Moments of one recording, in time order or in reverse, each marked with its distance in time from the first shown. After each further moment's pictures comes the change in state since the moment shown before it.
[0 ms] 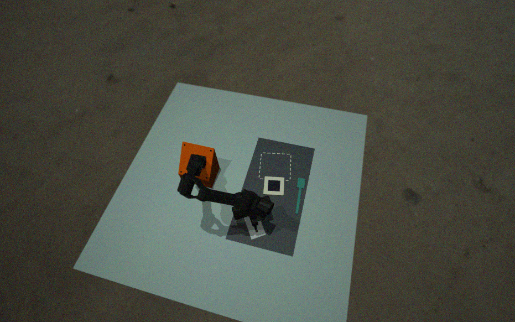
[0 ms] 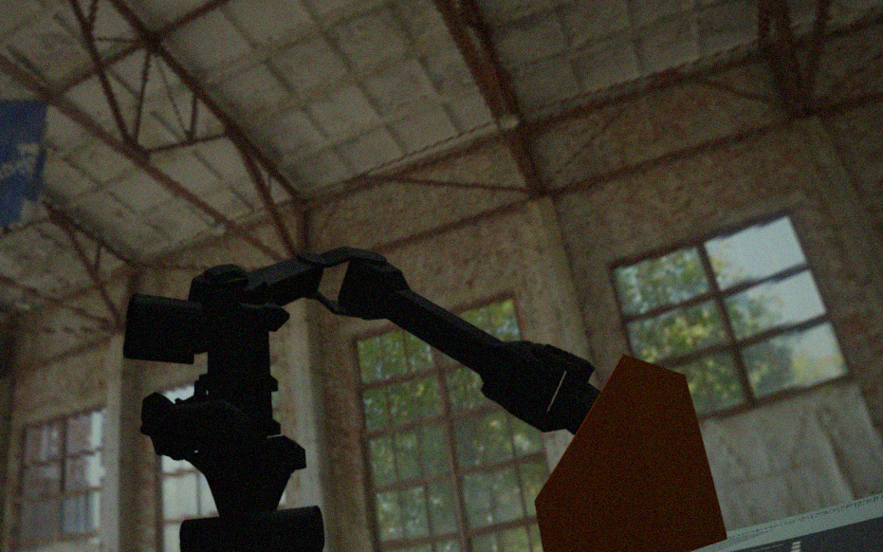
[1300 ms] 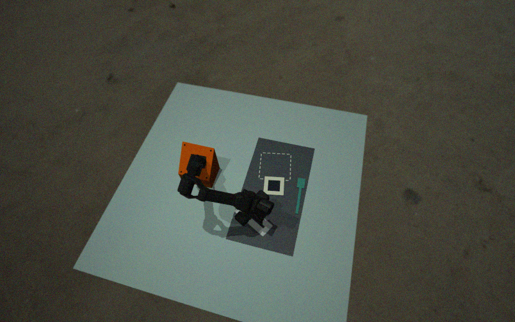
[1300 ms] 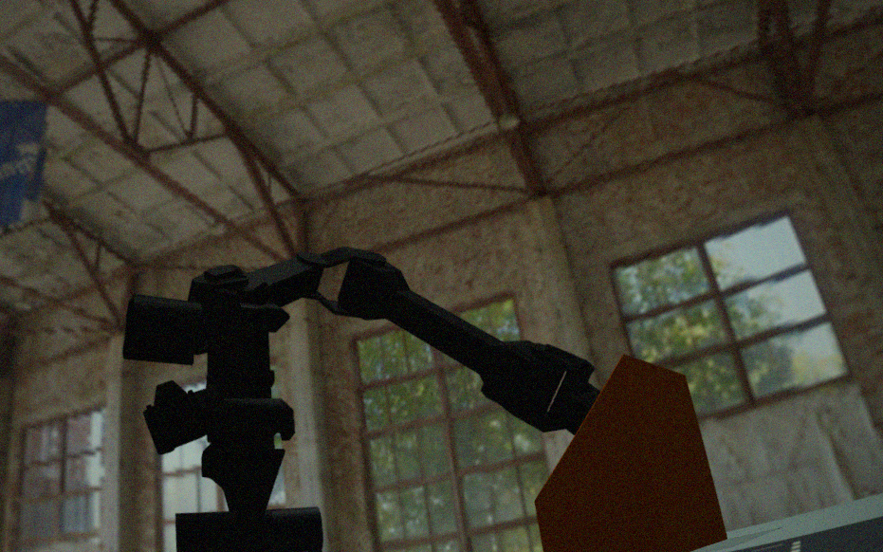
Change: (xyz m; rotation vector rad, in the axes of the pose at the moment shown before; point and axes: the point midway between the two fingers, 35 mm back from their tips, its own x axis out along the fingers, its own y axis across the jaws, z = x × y) arm 0.001 0.001 -0.001 -0.503 0.002 0.009
